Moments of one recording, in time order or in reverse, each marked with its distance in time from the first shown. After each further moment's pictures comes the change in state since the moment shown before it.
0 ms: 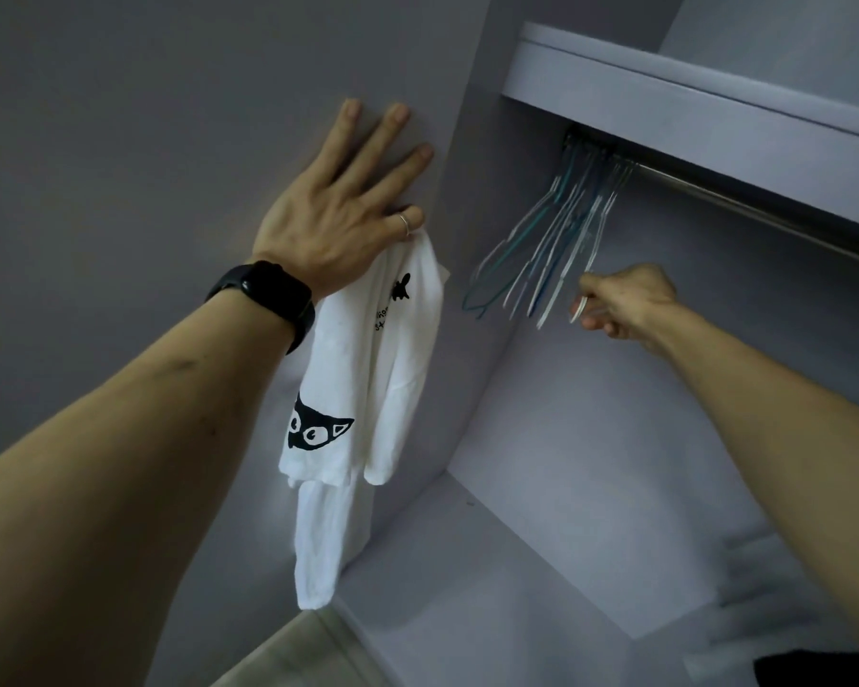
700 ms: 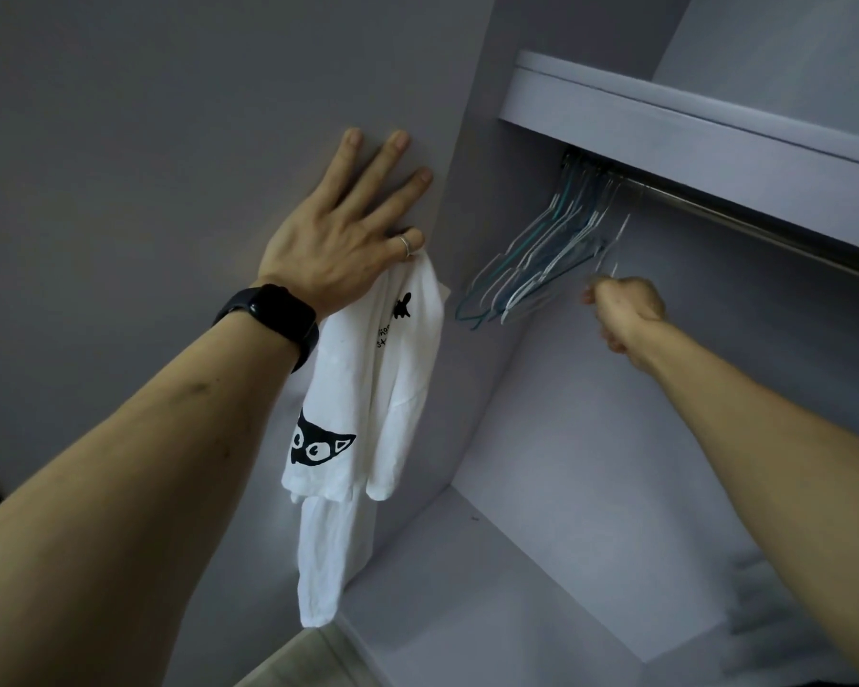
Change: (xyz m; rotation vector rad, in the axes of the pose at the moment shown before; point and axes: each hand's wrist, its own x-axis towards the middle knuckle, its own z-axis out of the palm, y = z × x) left_hand -0.003 0.004 0.003 -0.002 -0.032 -0.002; right_hand 0.003 -0.003 0.008 0.007 0.119 -0.002
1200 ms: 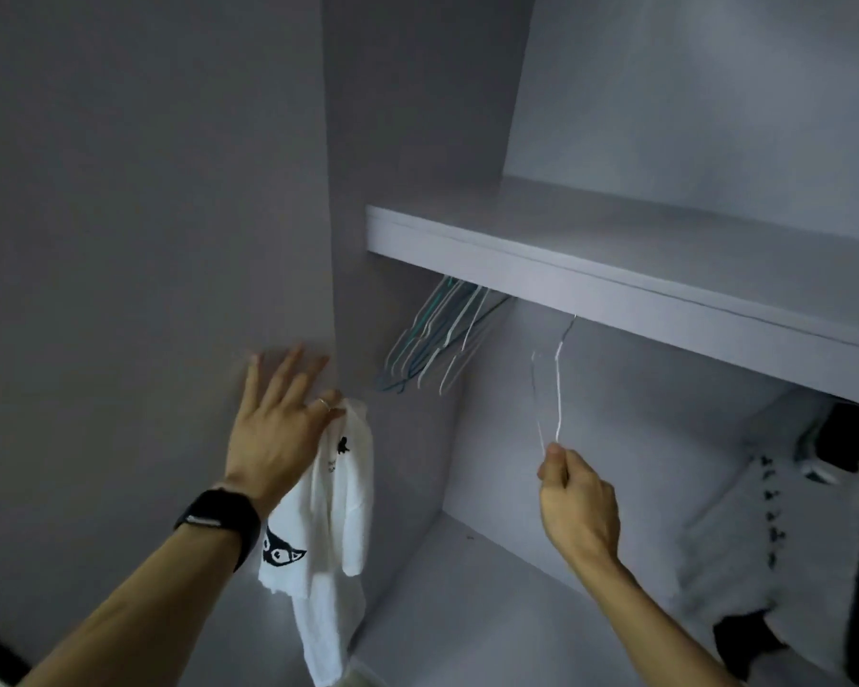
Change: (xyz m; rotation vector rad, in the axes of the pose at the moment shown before) left_hand 0.007 0.033 -0.068 -0.652 -0.382 -0.318; right_hand -0.139 0.096 -0.057 -0.093 0.164 0.053
